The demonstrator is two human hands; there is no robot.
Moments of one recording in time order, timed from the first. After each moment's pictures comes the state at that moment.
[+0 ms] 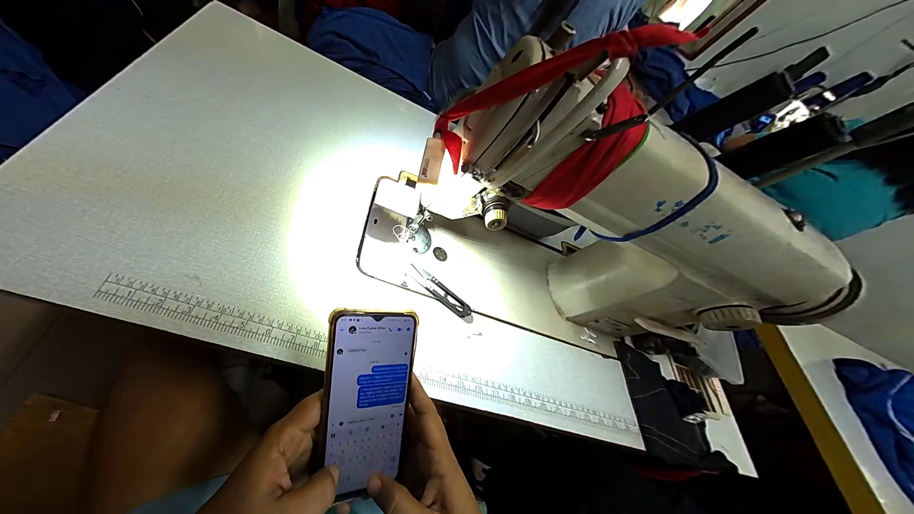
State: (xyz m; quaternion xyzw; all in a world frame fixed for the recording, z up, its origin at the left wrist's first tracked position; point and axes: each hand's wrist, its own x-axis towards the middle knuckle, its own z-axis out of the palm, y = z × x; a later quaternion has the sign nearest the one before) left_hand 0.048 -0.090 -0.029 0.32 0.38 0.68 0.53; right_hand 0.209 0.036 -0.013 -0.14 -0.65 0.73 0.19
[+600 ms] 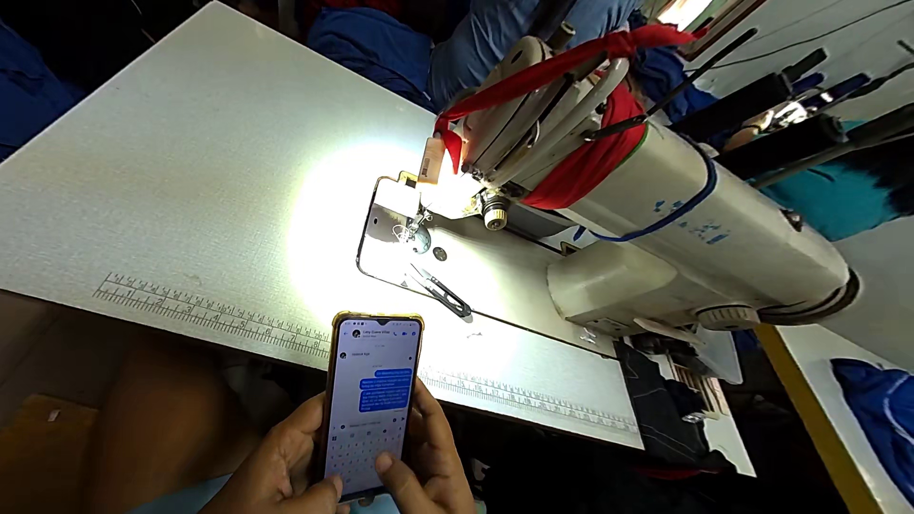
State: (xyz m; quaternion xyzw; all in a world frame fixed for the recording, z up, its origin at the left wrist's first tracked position) left_hand 0.047 -0.092 -0.032 0.33 0.33 0.69 0.55; right_hand 0.205 0.028 -0.010 -0.19 -0.65 0.70 0.24
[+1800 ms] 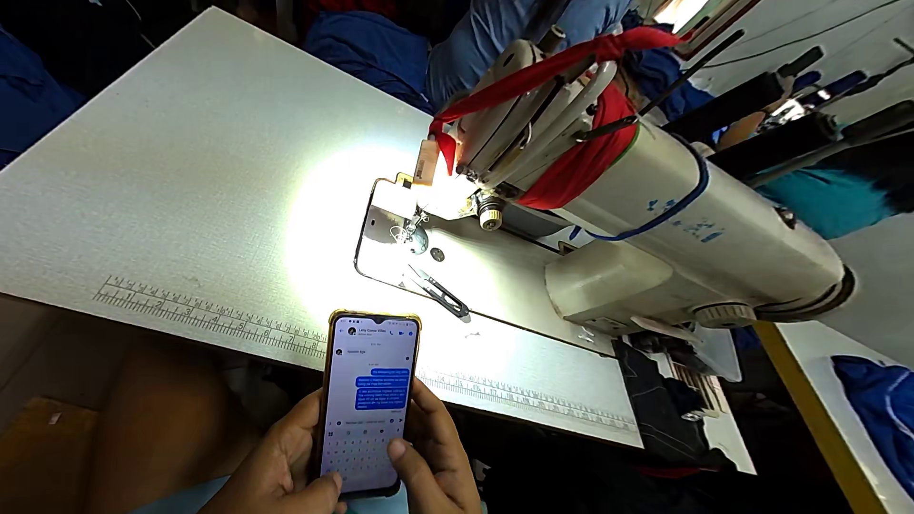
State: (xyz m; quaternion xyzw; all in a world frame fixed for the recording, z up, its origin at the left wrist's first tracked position) left_hand 0.049 -0.090 -0.029 0.31 0.36 0.69 0.55; right_hand 0.203 0.032 -0.011 -0.17 -0.64 0.69 0.28
